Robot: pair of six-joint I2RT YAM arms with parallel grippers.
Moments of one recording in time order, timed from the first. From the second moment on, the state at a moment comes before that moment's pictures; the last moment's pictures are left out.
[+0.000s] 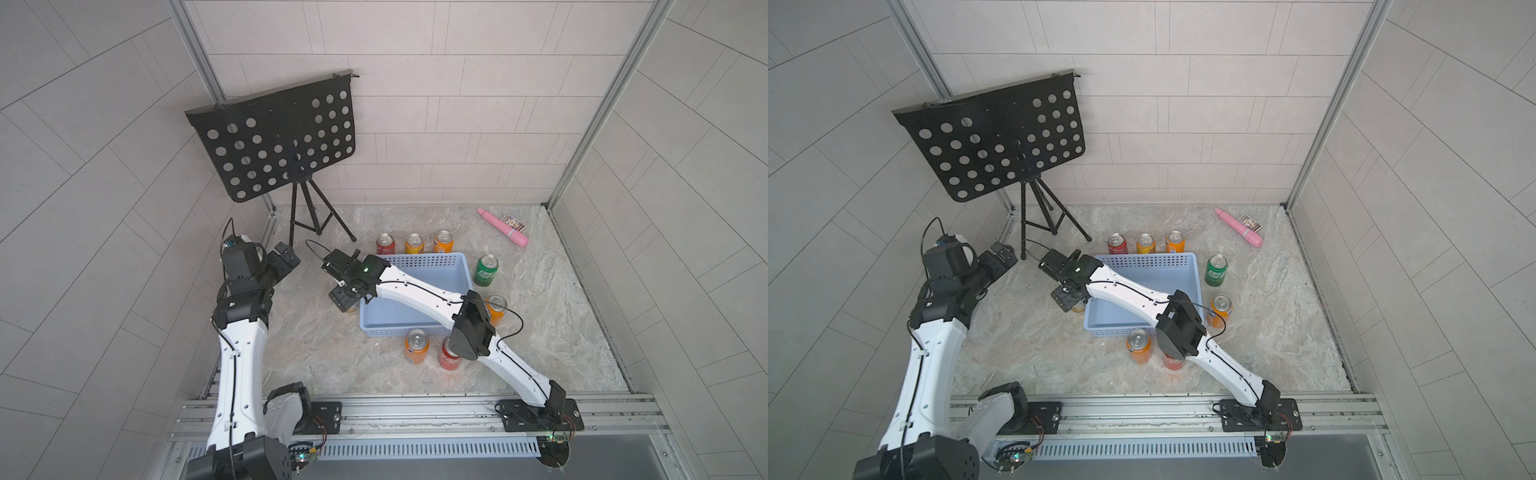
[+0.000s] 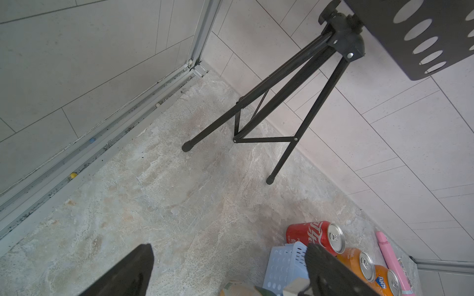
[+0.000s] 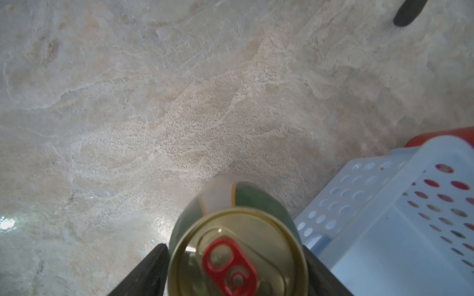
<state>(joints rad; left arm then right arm) 0.30 0.96 0.93 -0.53 0.14 -0.53 1.01 2.52 2.52 -1.07 0.14 0.24</state>
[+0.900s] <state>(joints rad) 0.29 0.95 0.82 -0.32 0.26 -0.51 1.00 1.50 1.56 -0.57 0.42 0.08</state>
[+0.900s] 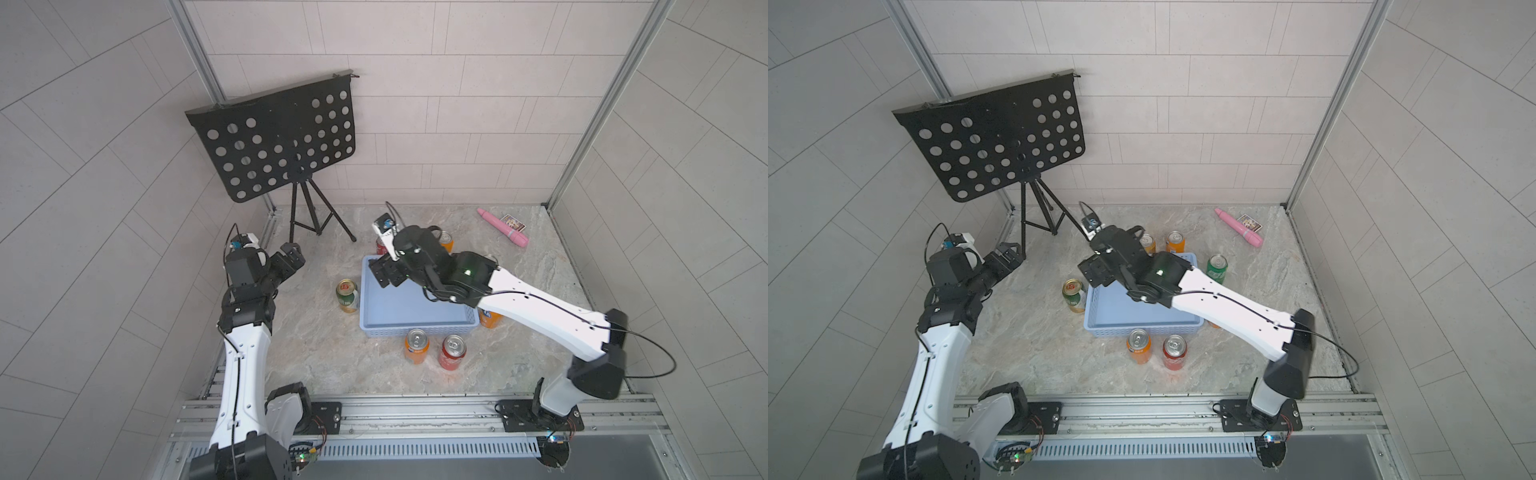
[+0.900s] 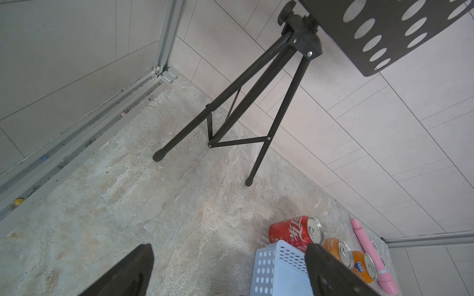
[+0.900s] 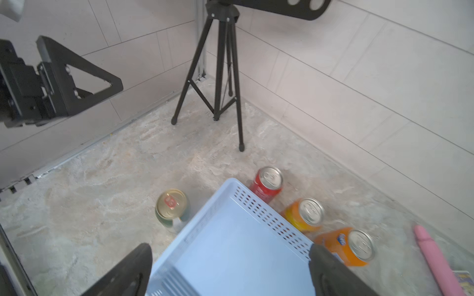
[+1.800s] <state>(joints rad) -0.01 1.02 0.27 0.33 -0.49 -0.25 0.32 0.79 0.24 0.19 0.95 0.05</state>
